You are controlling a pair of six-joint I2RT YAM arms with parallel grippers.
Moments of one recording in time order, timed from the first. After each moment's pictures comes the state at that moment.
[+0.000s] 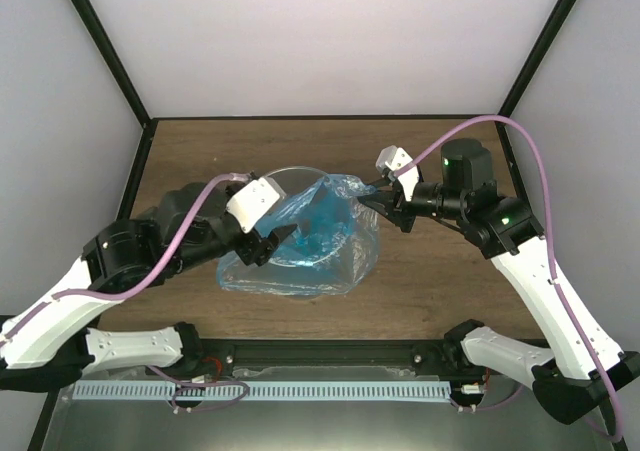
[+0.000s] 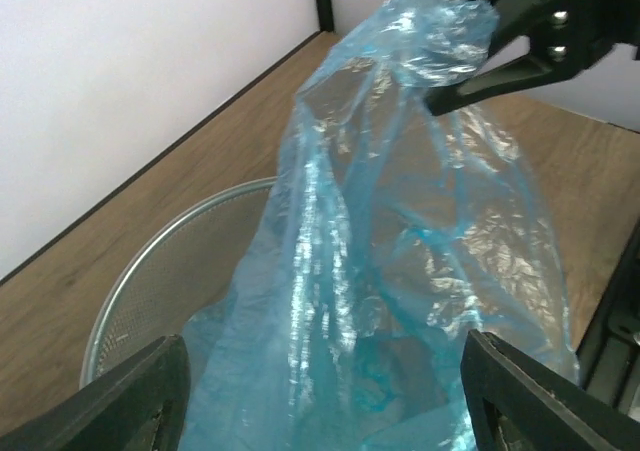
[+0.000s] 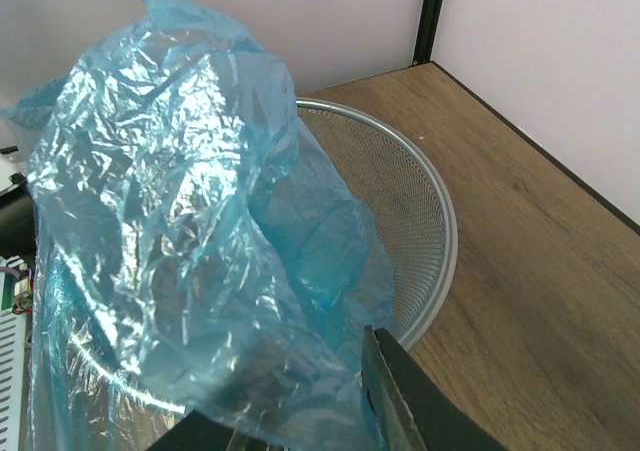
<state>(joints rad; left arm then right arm) -1.11 1.05 1.55 -1.01 -0.29 0.00 0.49 1.03 1.31 -0.75 -0.61 -0.31</state>
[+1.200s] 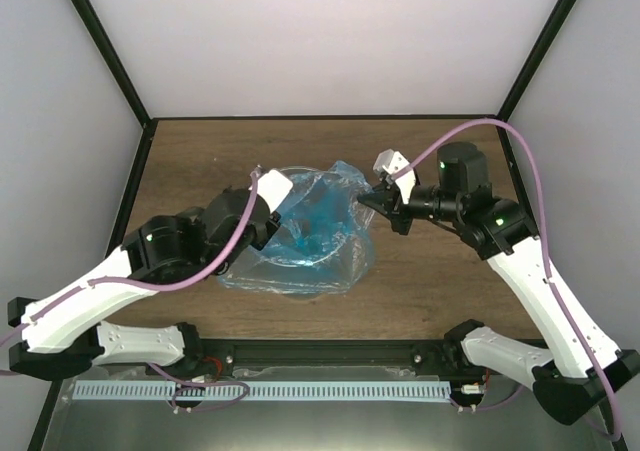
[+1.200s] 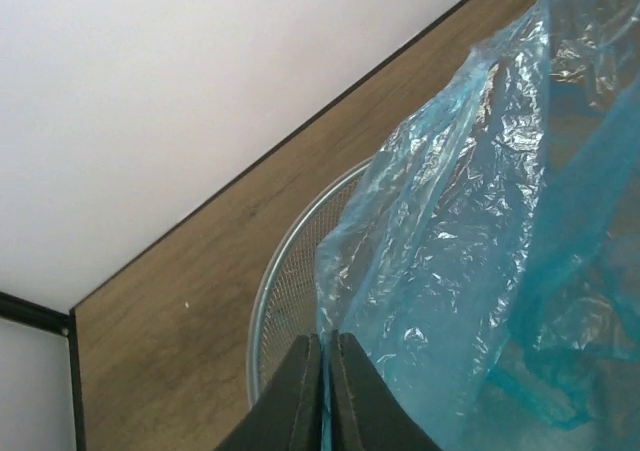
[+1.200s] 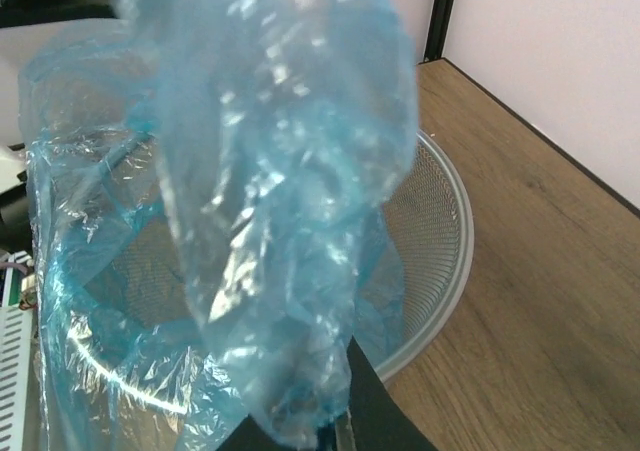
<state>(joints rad) -1.18 1.13 1.53 -1.07 -0.74 -0.04 0.49 1.02 1.26 -0.71 -0.63 -0.31</state>
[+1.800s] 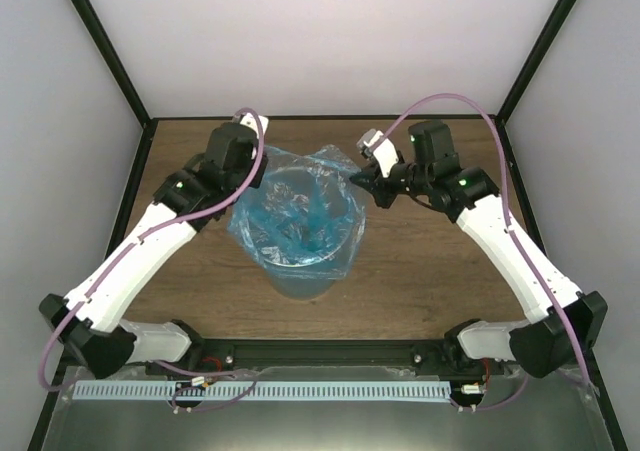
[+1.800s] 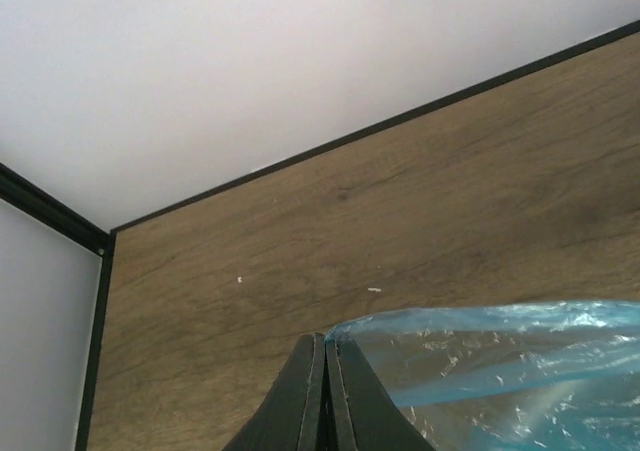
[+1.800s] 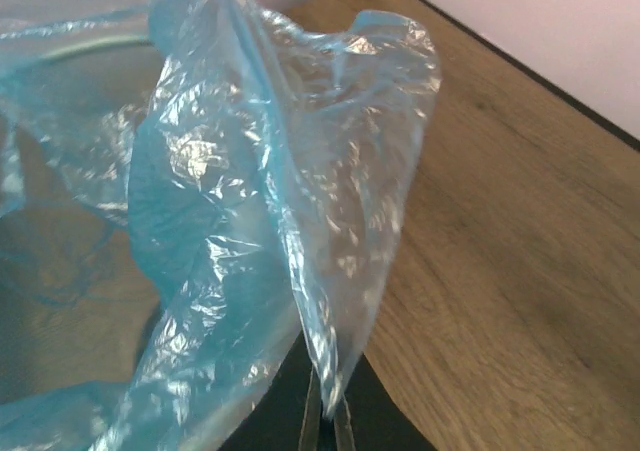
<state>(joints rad) -0.66 1.28 1.45 -0.74 -0.54 0.03 0.46 1.28 1.33 -0.68 -0.53 -0.28</state>
